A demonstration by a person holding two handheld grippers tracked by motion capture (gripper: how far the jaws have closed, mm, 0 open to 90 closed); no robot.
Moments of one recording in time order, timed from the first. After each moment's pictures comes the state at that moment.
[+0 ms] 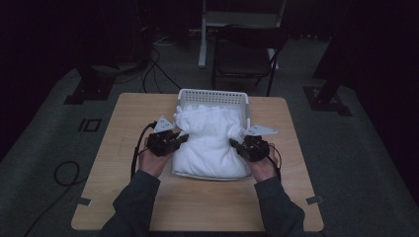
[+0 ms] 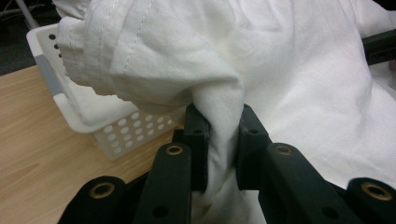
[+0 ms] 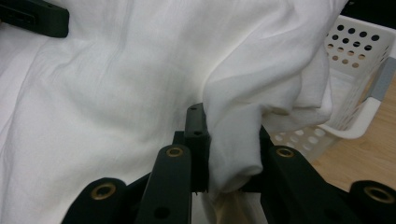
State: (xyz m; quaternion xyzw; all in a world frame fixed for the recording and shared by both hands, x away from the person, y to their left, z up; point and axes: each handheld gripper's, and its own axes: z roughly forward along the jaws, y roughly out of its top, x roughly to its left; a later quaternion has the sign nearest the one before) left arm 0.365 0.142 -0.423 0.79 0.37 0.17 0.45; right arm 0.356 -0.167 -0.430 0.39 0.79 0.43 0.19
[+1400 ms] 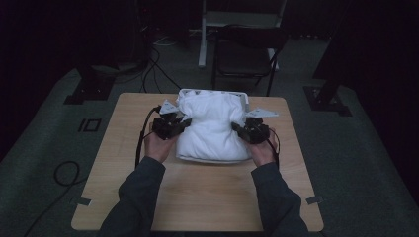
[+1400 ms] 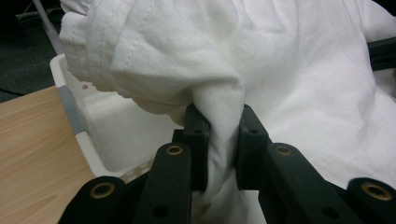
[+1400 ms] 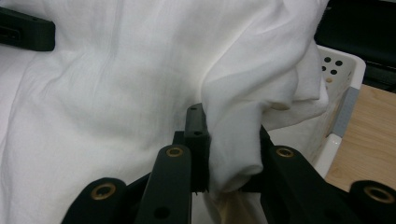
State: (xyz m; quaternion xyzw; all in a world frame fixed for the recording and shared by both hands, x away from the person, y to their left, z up) left arm 0.407 0.131 -0.403 0.78 0.40 0.18 0.45; right arm 0.401 -0.169 -0.412 0.42 0.76 0.44 0.21
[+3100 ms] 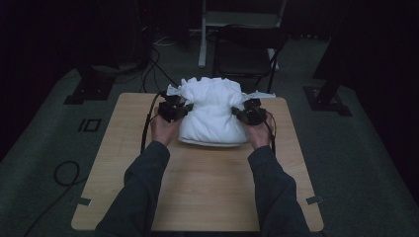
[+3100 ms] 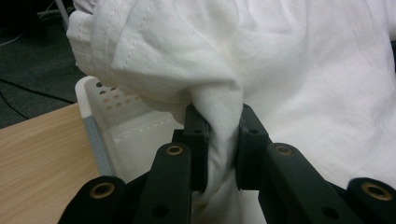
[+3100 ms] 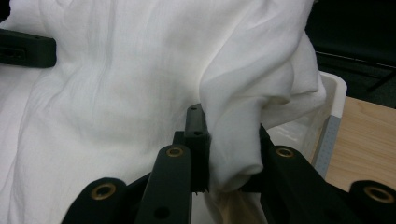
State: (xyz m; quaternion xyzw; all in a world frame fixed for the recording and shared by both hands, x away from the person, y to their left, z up) left arm 0.466 0.123 -0.399 0.77 0.42 0.20 0.44; right arm 0.458 -0.166 -0.401 0.46 0.75 0.43 0.20
